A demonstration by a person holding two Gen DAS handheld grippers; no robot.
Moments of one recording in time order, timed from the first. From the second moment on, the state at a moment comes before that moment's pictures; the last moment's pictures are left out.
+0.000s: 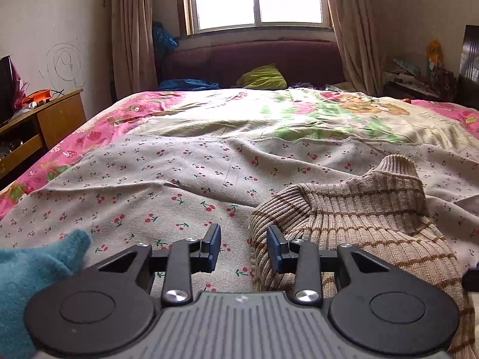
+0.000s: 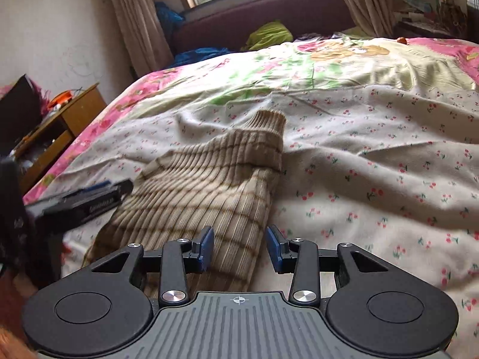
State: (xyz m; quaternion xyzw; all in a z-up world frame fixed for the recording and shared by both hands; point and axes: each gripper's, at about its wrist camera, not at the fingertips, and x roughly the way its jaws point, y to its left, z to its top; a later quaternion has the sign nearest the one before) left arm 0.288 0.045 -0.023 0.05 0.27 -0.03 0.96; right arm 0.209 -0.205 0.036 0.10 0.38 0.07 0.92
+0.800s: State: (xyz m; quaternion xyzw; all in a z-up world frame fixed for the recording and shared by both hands) left arm 0.234 0.073 -0.047 0.06 0.37 -0.02 0.93; right arm 0.164 -0.180 0.018 0.10 0.43 0.07 0.89
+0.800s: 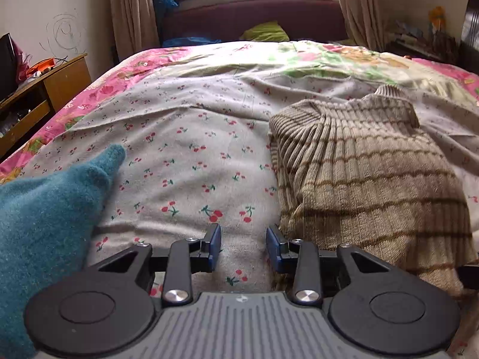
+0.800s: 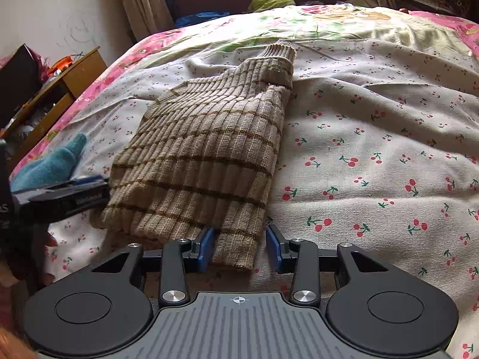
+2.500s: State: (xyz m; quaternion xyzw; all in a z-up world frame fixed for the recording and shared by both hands) left arm 0.178 0.070 -0.022 0.06 0.38 -0.05 0.92; right arm 0.147 -0.189 0.034 0.10 0.45 0.06 0.89
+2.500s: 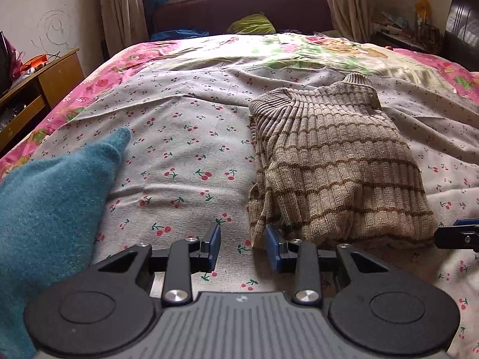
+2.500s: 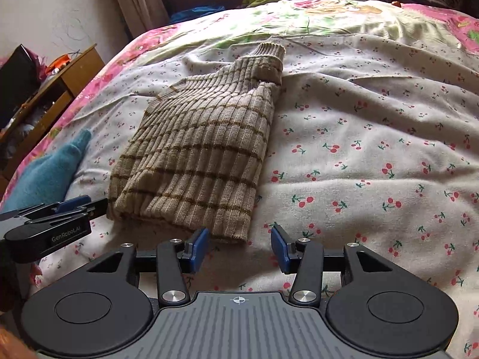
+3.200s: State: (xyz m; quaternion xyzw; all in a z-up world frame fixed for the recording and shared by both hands) left arm 0.214 0.051 -0.020 0.05 0.40 -0.08 0.91; right arm 0.182 -0.193 0.036 0.10 0.44 0.05 0.89
